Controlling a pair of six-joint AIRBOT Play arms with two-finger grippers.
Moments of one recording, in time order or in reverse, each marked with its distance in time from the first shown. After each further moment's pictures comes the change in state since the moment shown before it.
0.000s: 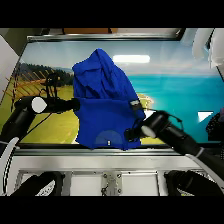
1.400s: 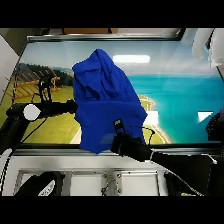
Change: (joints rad) left arm 0.014 0.098 -0.056 -0.006 0.014 0.000; right arm 0.259 -0.320 0.001 -0.215 0.043 0.325
